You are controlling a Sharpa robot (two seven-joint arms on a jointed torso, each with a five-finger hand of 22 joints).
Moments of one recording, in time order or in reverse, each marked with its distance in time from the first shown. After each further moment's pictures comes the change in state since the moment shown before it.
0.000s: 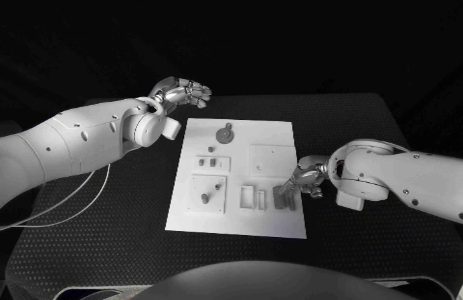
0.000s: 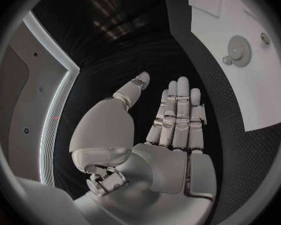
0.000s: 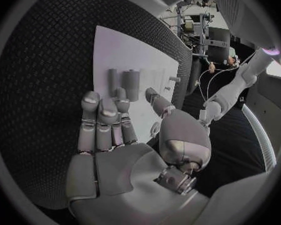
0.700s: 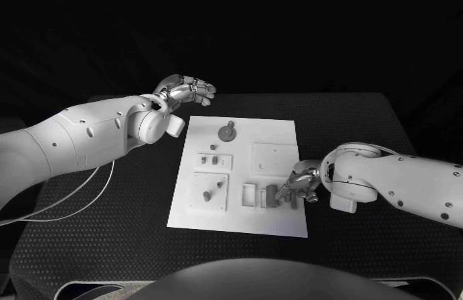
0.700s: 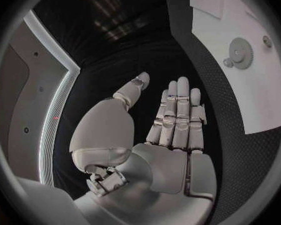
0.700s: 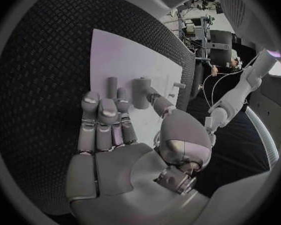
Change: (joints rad) left arm 0.000 0.004 0.000 0.000 0.002 0.003 0.000; left_hand -0.003 0.003 -0.002 0.002 0.000 0.000 0.000 0.004 -0.001 0.000 0.000 0.000 0.000 0.000 0.000 -0.008 0.005 0.000 0.000 0.000 -0.004 0.001; right arm -0.028 0.065 -0.006 -0.044 0.003 0.031 -0.033; right_hand -0.009 -0.009 0.008 -0.008 0.000 0.000 0.000 -0.003 -0.002 0.001 0.001 -0.004 0.005 0.000 0.000 0.001 0.004 0.000 -0.002 0.002 0.005 0.000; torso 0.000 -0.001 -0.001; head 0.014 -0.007
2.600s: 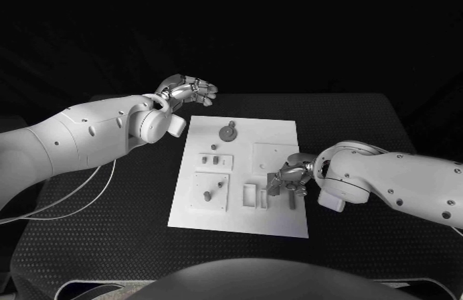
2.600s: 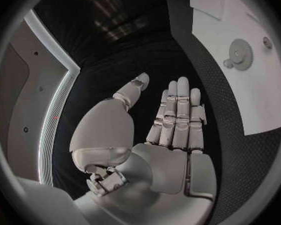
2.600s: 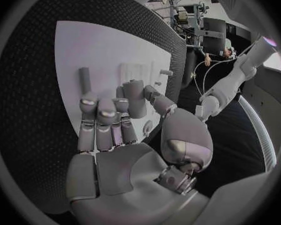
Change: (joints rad) left arm 0.000 -0.004 0.000 0.002 0.002 0.005 -0.004; left_hand -0.007 0.002 0.000 0.011 0.004 -0.003 0.004 0.000 -0.003 0.000 0.000 0.000 -0.001 0.000 0.000 -0.012 0.013 0.000 0.000 0.000 -0.004 0.005; right arm 0.024 0.017 0.000 0.055 0.086 -0.165 0.011; right_hand 0.021 0.058 0.210 -0.027 0.000 0.077 -0.013 0.000 -0.001 0.032 -0.013 -0.025 0.023 0.024 -0.003 -0.017 0.022 -0.022 -0.002 0.009 0.032 0.001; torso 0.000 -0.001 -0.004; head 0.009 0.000
